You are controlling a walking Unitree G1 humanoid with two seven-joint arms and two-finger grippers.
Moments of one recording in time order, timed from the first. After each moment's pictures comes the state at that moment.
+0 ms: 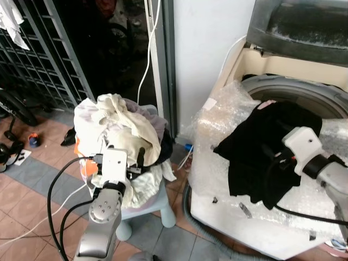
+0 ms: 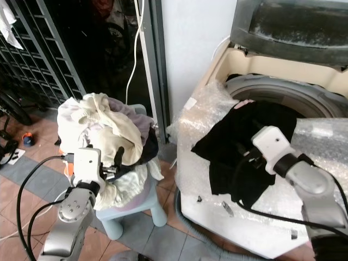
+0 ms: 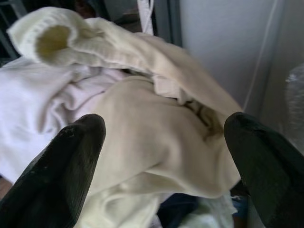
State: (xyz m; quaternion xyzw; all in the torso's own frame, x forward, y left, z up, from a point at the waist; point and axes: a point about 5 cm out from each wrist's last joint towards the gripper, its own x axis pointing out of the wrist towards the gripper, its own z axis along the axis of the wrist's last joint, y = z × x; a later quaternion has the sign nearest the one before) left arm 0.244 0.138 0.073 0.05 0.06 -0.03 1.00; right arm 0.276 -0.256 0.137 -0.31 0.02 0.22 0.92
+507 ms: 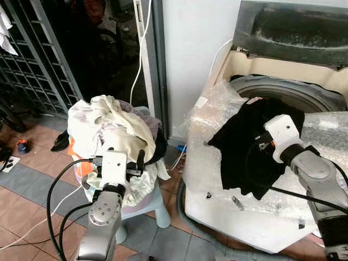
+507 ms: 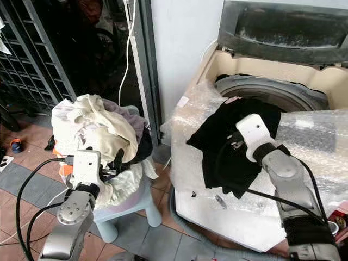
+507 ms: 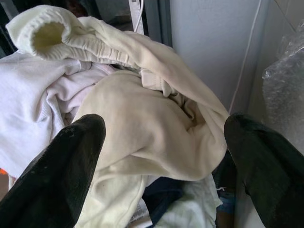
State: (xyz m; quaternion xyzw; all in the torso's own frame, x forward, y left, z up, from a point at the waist) left arm 0.241 0.137 0.074 0.04 0.06 -0.03 1.00; right arm 0.304 -0.238 0.134 -0.22 0.05 0.16 0.96
